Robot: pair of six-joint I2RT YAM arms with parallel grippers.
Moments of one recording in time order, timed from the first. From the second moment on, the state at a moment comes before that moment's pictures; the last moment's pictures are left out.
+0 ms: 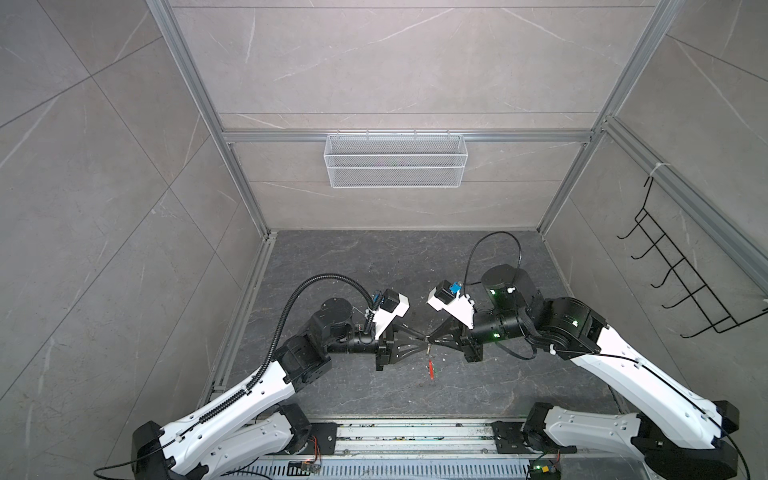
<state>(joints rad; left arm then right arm) -0.88 0.91 0.80 -0.04 0.73 -0.27 0.87 1.13 1.39 -0.96 -0.49 -0.04</state>
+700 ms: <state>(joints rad) -0.89 0.79 0.70 0.09 0.58 -0.27 0.89 1.04 1.26 -0.74 -0.45 0.01</state>
